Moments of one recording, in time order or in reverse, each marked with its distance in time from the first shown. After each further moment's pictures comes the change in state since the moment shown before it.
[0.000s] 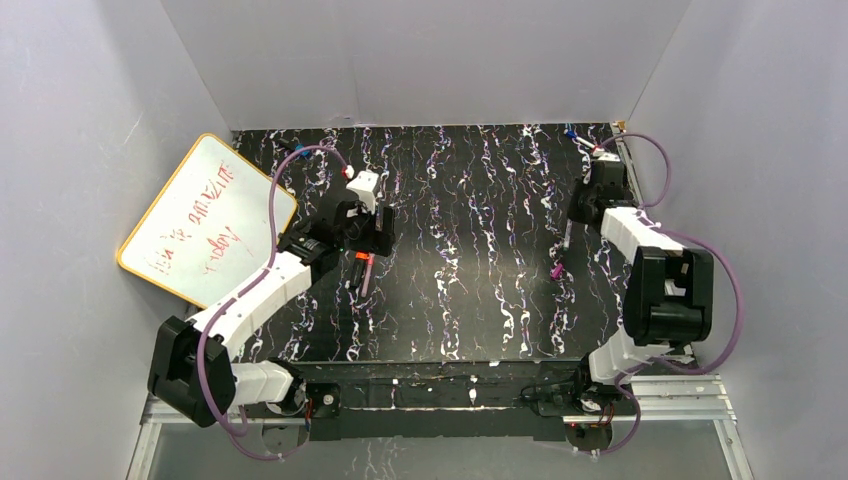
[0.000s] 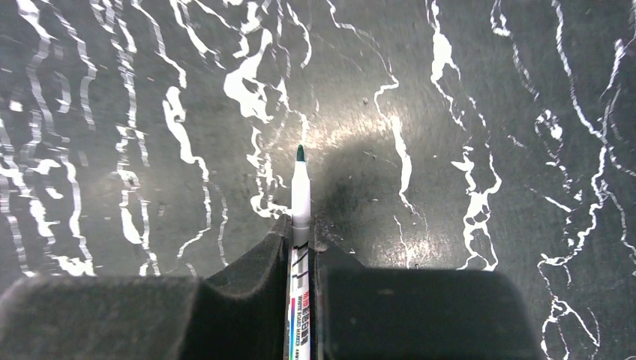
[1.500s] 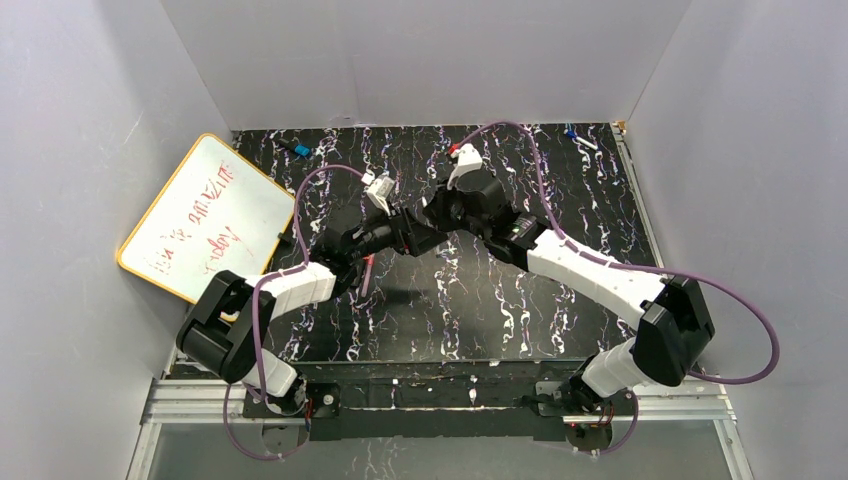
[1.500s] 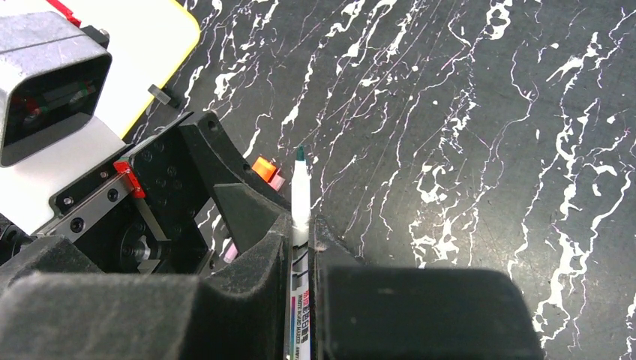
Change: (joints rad) left arm -0.027 0.227 -0.270 1.067 0.600 -0.549; right arm 0.852 -0.183 0.166 0.035 0.104 0.253
